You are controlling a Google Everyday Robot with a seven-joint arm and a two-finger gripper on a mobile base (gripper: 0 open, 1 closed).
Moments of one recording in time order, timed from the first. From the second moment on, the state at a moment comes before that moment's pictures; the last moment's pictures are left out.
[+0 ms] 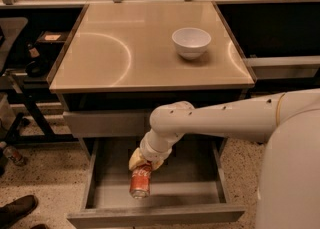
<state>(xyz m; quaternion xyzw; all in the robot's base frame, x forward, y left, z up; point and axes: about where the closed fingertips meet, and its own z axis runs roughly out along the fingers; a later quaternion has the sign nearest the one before) 0.500 0.047 0.536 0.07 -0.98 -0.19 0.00</state>
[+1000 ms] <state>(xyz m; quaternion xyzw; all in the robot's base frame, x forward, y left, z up) 0.529 0.019 0.458 0.05 -0.98 -0.18 0.02</state>
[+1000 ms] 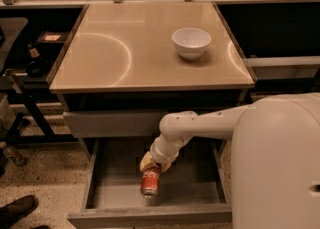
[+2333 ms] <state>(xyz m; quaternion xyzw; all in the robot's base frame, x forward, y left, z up) 0.532 -0.018 0.410 0.01 -0.99 -0.16 0.02</state>
